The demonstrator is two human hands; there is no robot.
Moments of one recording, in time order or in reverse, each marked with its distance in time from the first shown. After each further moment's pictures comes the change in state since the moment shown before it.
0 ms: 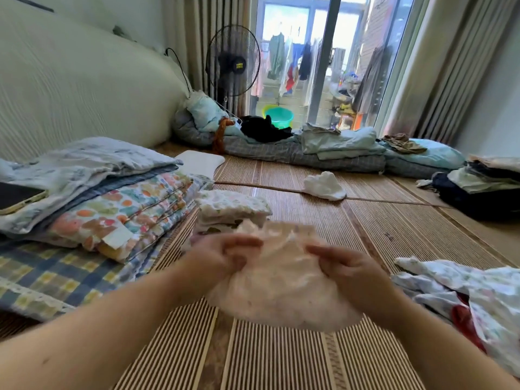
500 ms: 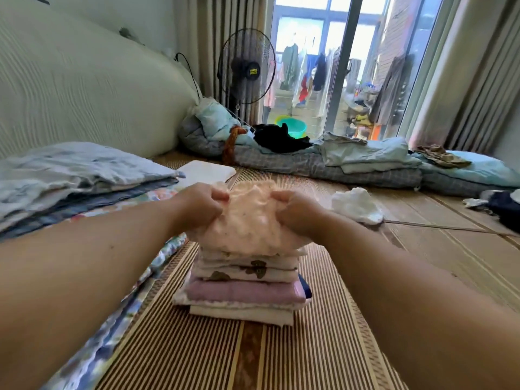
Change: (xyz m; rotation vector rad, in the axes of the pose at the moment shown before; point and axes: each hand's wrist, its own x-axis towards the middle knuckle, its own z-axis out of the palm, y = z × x) left_hand 0.209 -0.009 -0.143 0.581 0.324 -0.062; right_hand 0.281 -0.022 0.072 -0.586 -0.090 -0.112
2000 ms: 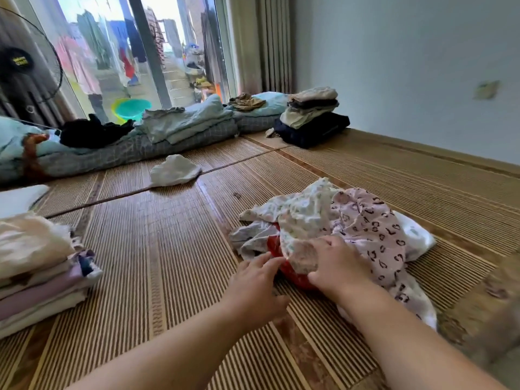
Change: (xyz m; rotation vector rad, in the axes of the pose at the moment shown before) left_hand -0.261 0.217 0.378 0.512 -0.536 0.599; right_hand -0.433 0.257 -0.122 -0.313 0.332 0.789
